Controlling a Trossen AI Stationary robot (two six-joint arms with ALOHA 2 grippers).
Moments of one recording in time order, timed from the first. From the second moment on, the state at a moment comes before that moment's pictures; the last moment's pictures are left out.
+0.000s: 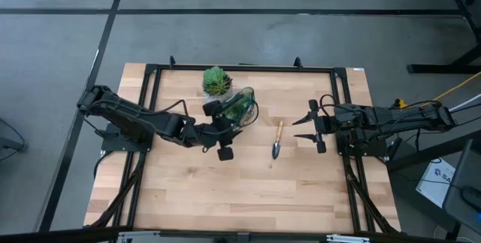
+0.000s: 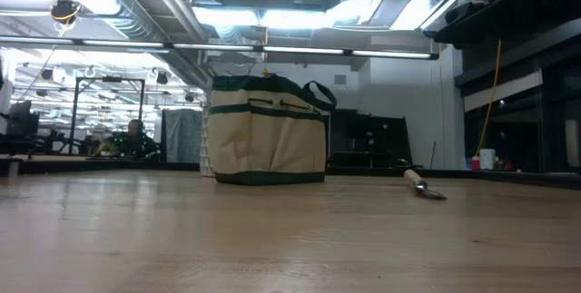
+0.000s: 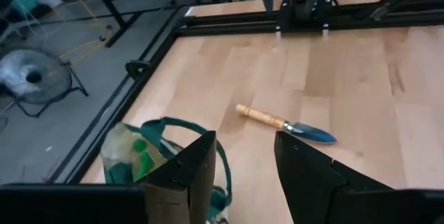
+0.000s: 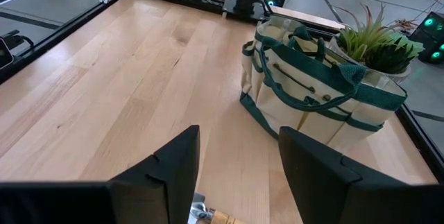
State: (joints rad) left arm -0.27 1.45 1.18 -0.29 -0.65 -0.11; right arm 0.08 0.59 0.42 -0.21 0.00 -0.19
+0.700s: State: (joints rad) left arm -0.26 1.45 1.18 -0.30 -0.66 -0.23; right arm 0.08 0.83 0.42 -0.23 0.10 -0.36
